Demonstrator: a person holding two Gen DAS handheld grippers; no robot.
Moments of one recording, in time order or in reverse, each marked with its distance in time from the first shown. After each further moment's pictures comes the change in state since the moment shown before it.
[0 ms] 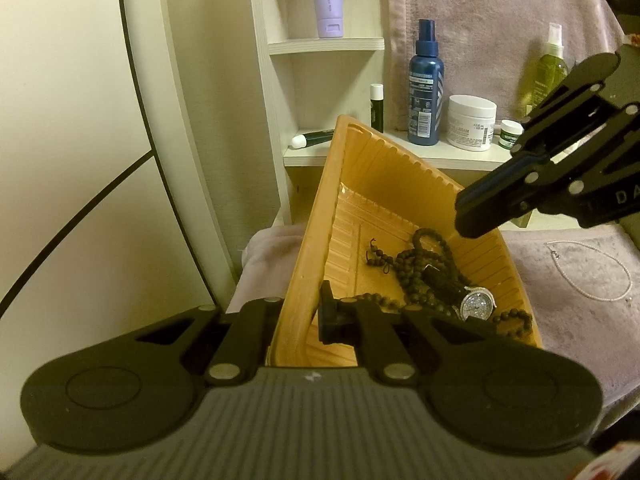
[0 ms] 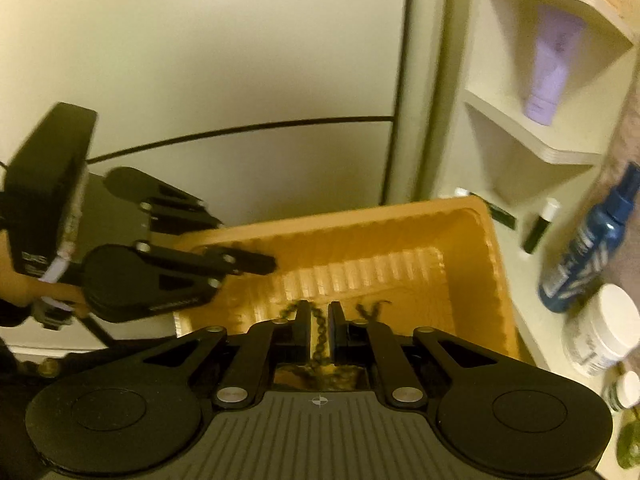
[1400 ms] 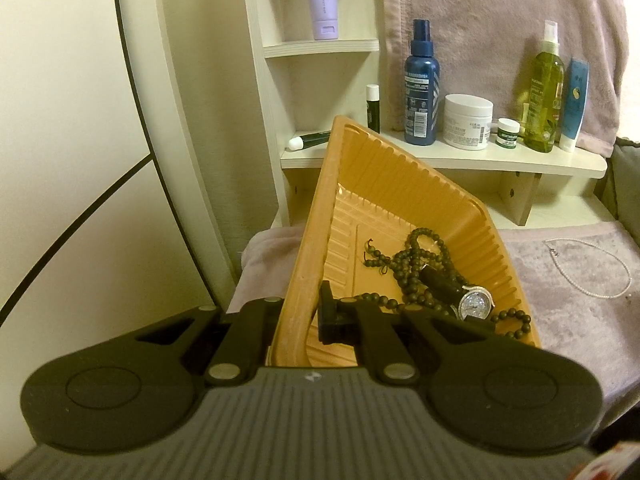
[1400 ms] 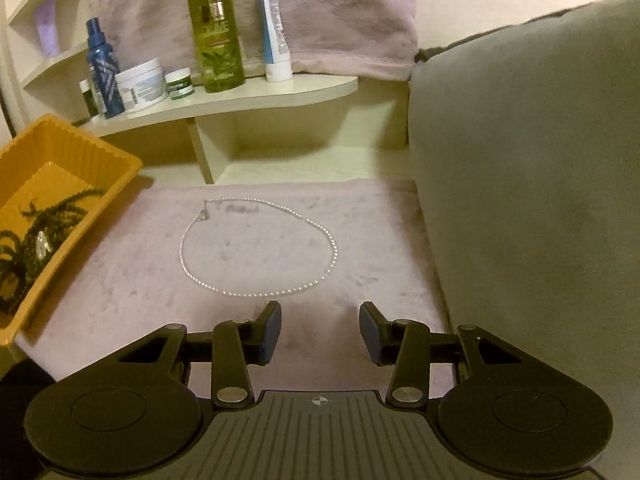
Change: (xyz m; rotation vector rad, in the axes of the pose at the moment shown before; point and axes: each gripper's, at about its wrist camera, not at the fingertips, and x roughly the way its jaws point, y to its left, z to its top) left arm -0.003 -0.004 0.001 0.015 0.001 0.006; right arm -0.124 0.007 -0.279 0.899 -0.099 -0.774
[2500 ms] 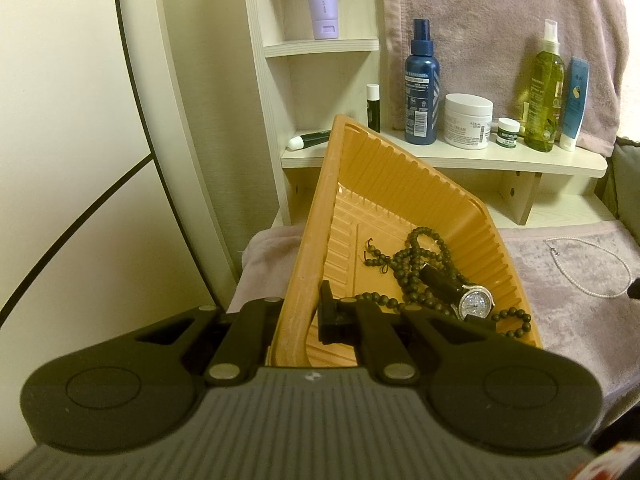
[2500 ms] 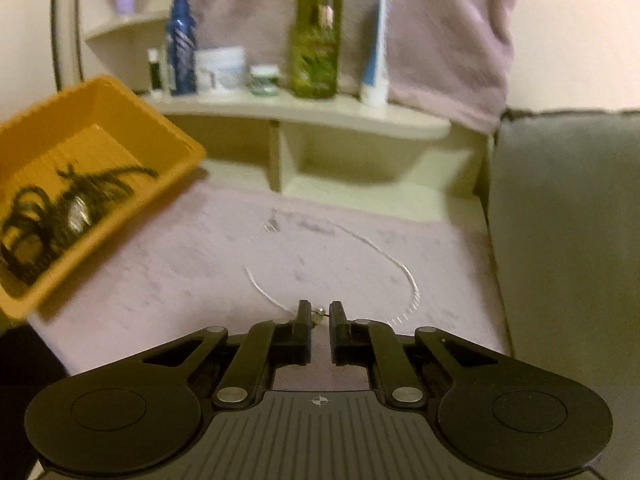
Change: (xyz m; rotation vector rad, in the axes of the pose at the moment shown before) left arm 0.001 0.000 0.000 0.002 0.001 0.001; right arm 0.010 0.063 -0.001 -0.209 -0.078 0.032
